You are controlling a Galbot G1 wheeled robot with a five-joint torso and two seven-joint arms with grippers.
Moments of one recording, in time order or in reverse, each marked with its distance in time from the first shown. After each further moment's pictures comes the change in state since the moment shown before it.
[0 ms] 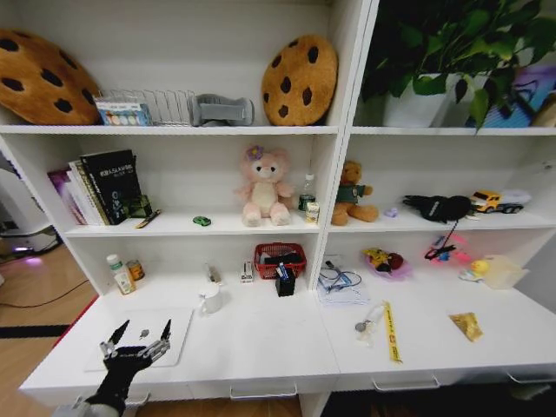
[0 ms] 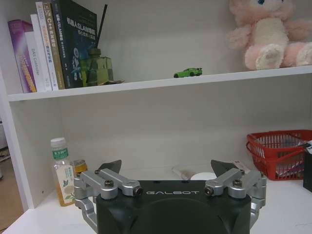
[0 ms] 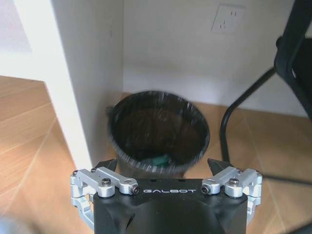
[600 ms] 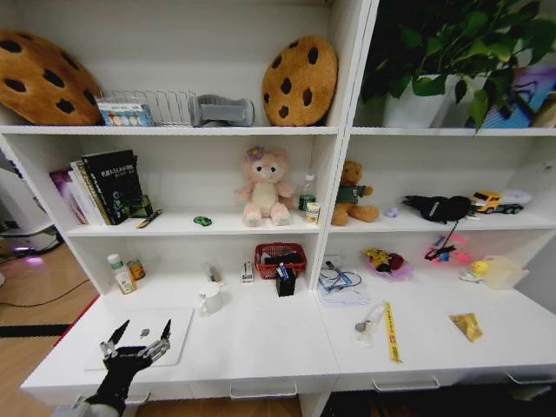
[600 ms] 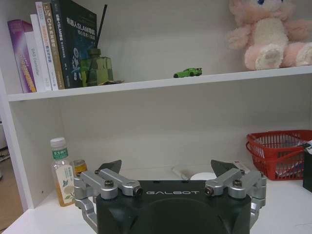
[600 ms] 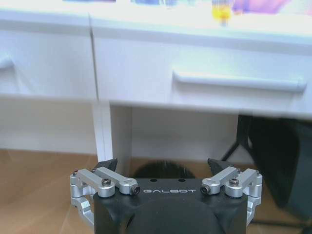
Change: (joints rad) left arm 0.000 0.000 0.000 0.000 0.000 0.000 0.000; right arm -0.690 0.040 0.117 0.873 0.157 0.063 0.027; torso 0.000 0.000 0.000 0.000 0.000
